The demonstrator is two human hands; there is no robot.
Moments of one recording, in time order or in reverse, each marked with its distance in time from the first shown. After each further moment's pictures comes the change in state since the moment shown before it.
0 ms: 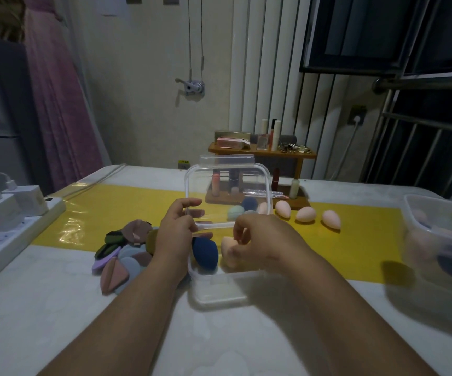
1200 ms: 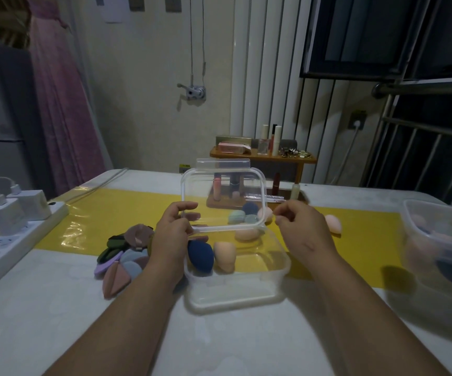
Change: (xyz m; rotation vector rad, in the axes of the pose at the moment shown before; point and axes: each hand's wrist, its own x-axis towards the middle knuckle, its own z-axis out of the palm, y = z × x) left_hand 0.006 0.001 -0.008 0.019 0.031 0.022; right_hand 0.012 0.057 -0.001 0.436 0.484 0.170
